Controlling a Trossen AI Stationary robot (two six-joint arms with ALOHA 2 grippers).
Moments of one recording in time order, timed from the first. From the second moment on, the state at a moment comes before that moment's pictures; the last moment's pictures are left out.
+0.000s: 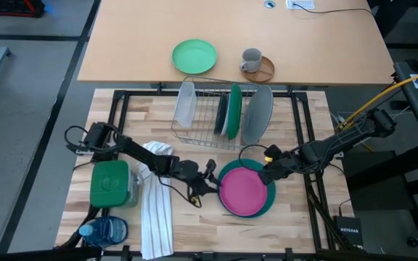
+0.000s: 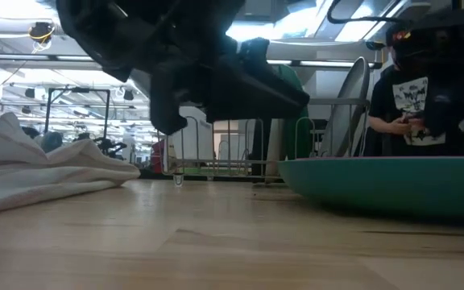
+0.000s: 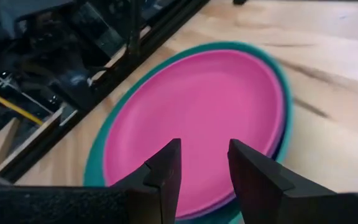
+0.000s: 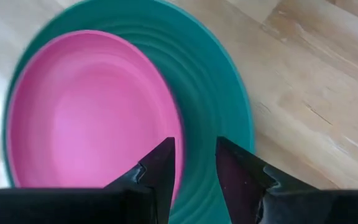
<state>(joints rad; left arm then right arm) -0.23 1.91 0.92 0.61 0.01 0.64 0.41 1.09 0.67 -0.73 0.22 1.31</state>
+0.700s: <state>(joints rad) -0.19 1.91 0.92 0.61 0.01 0.63 0.41 1.17 0.67 -0.66 0.14 1.34</state>
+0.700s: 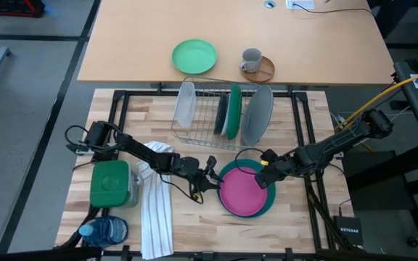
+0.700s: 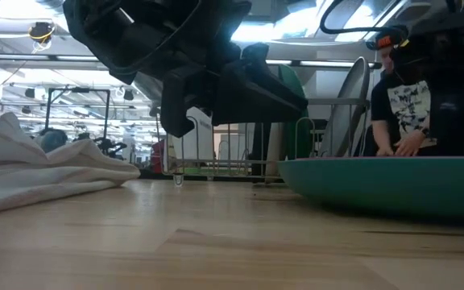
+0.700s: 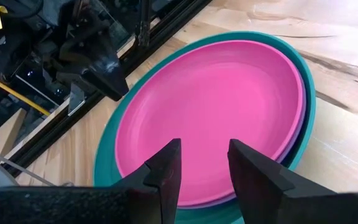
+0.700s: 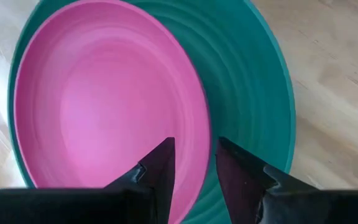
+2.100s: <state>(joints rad) -0.19 1.91 0.92 0.61 0.01 0.62 0.41 1.27 0.67 -0.60 0.14 1.35</state>
